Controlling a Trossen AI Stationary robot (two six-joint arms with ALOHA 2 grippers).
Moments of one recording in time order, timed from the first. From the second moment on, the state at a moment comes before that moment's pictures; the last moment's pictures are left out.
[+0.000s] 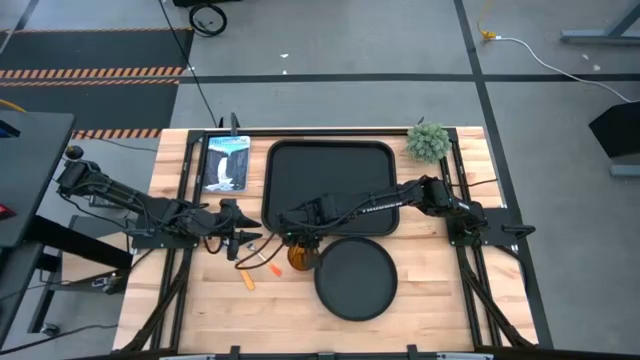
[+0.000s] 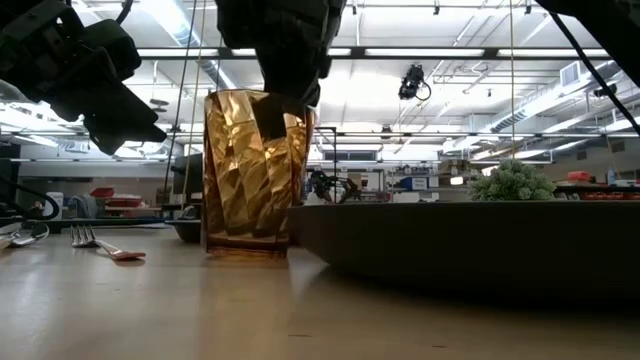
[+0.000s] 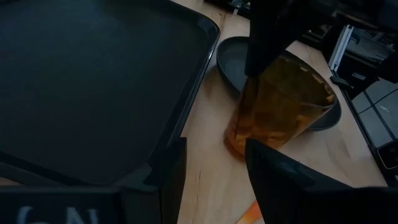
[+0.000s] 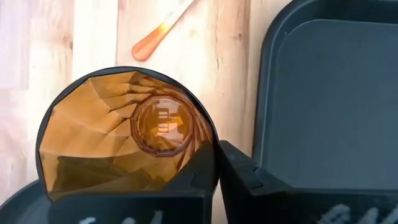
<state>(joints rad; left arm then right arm) -0.34 0.66 0.20 0.05 -0.37 -0.53 0.13 2.27 2.14 -1.07 0.02 0.09</state>
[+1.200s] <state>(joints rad) -0.34 0.66 0.20 0.05 -0.37 -0.53 -0.27 2.05 2.14 -1.46 0.20 -0.04</state>
